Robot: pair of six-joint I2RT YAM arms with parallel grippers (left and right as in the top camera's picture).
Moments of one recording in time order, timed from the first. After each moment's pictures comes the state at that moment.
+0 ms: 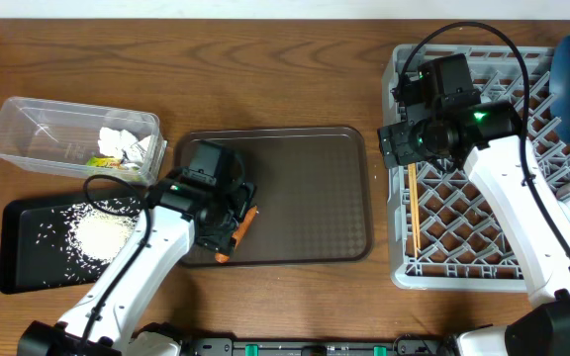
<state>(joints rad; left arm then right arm) -0.33 1.35 0.86 -0.81 0.17 -1.55 0.25 1.59 1.41 -0.98 -0.05 0.00</state>
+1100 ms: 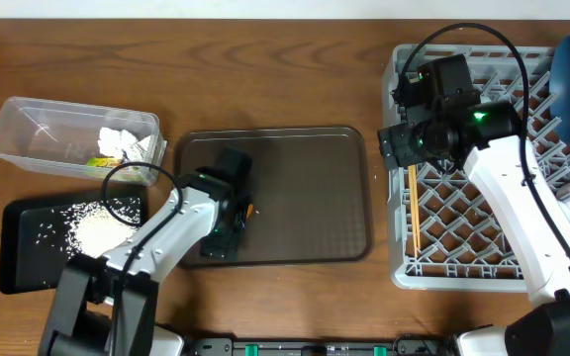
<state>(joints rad) -0.37 1.57 0.84 -0.79 0.02 -1.76 0.25 1.59 1.41 -1.00 -0.05 -0.01</state>
